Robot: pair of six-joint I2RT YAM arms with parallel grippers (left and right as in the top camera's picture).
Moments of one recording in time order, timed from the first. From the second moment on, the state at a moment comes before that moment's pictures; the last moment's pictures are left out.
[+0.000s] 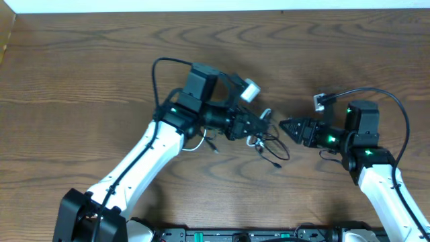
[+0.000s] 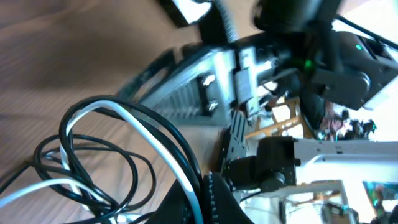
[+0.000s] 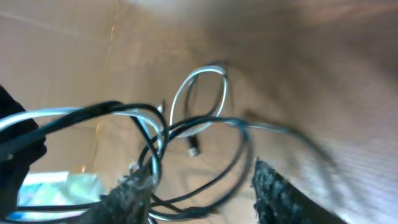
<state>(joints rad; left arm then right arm) -0.51 1.51 1.08 -0.34 1.04 -0.18 0.03 1.20 0.58 -0.20 -0.87 0.48</state>
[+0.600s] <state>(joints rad) -0.56 1.51 1.07 -0.10 1.04 -0.27 0.18 1.20 0.58 -0.53 -0.71 0.58</state>
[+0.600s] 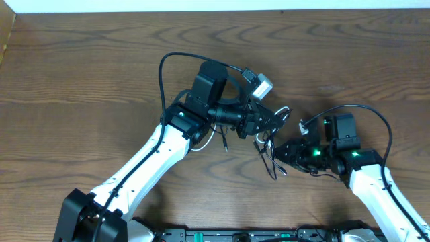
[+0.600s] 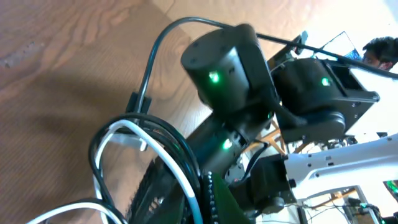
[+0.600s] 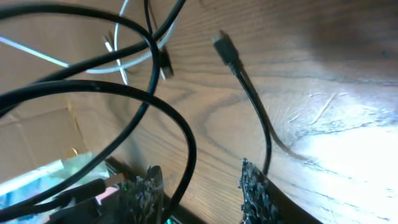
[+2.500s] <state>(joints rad) 0.05 1.50 1.08 -0.68 0.51 -0.27 -0.44 1.20 0.58 -0.50 0.07 0.54</state>
